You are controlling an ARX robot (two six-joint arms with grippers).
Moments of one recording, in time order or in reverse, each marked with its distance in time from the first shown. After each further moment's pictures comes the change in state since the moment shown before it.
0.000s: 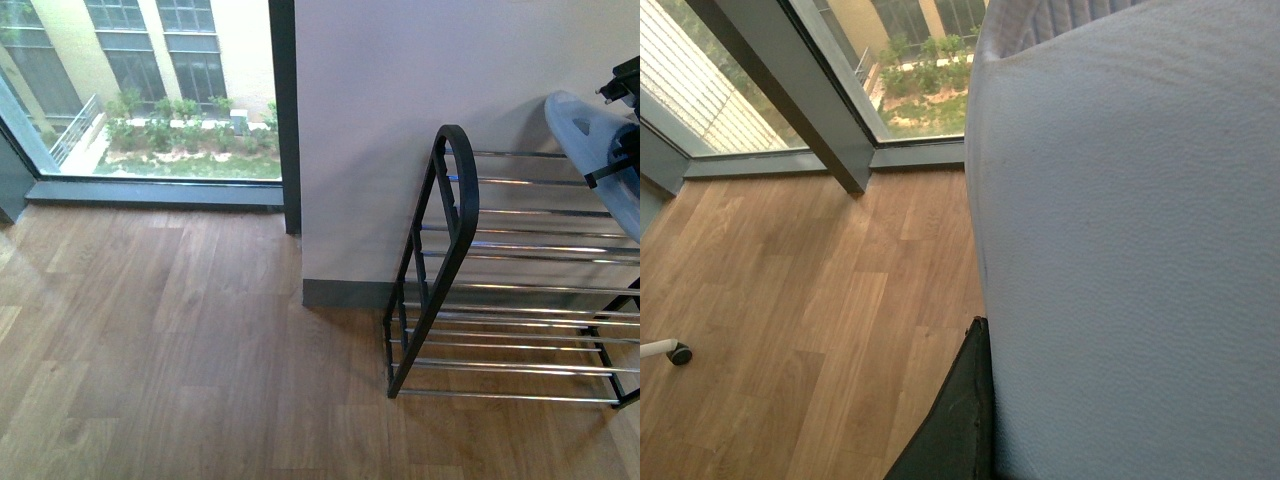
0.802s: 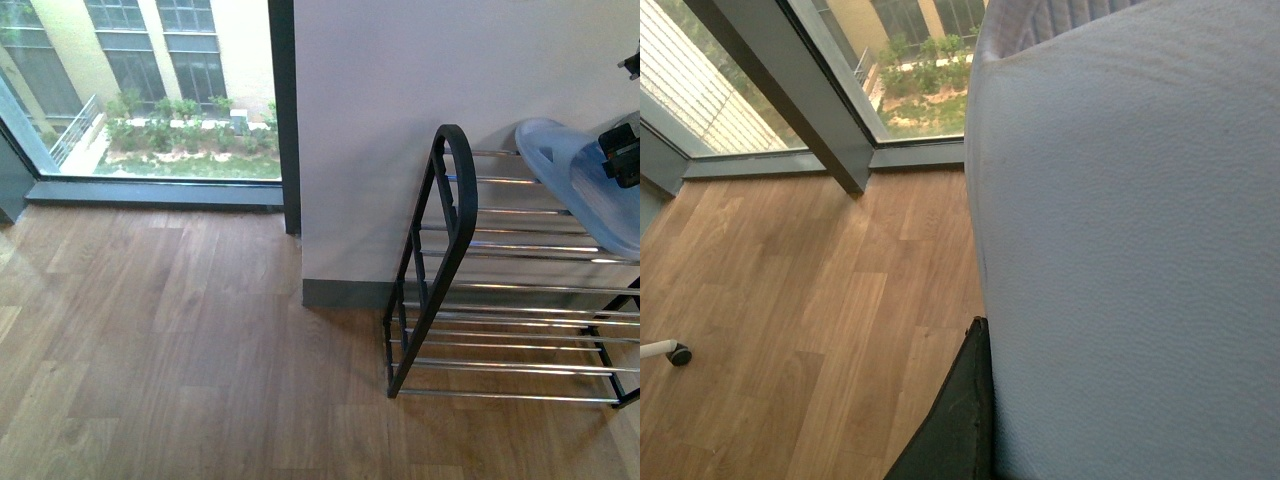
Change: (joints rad) left arm 0.000 0.000 0.000 0.000 0.000 0.000; right arm 0.016 -0.214 -0.252 0.117 -0.128 0.018
